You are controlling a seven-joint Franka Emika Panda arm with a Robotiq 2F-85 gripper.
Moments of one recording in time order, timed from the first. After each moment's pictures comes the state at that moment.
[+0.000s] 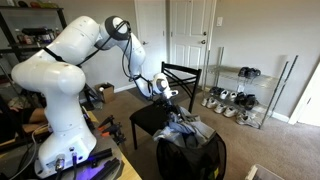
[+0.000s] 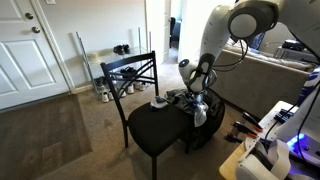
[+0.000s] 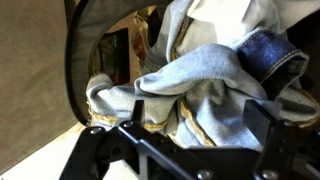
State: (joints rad) arm 0.52 0.98 -0.49 -1.95 -0.27 2.74 0.46
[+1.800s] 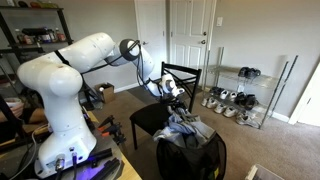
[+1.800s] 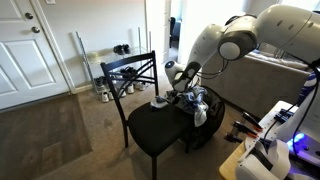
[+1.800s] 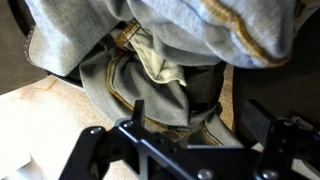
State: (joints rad) arm 0.35 1.26 -0.35 -1.36 -0.28 2.57 0.30
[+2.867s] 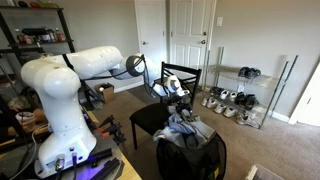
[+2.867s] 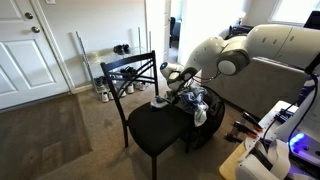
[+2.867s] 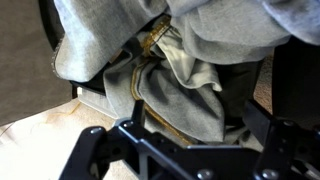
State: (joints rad) arm 0.24 1.48 -0.32 -0.92 -0.32 2.20 0.31
